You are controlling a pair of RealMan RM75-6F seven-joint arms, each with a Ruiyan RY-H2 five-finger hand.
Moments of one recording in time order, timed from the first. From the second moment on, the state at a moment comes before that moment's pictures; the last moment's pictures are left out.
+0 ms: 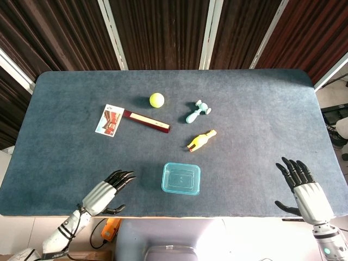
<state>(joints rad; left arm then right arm) -0.45 -1.46 0.03 -1.48 1.77 1.11 -0.21 0.09 -1.13 -0.02 -1.55 -1.70 1.54 0.02</state>
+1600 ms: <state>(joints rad) -0.78 -1.85 -0.16 -1.28 1.44 0.85 0.03 0.08 -1.07 -0.05 -1.57 -1.71 1.53 0.12</state>
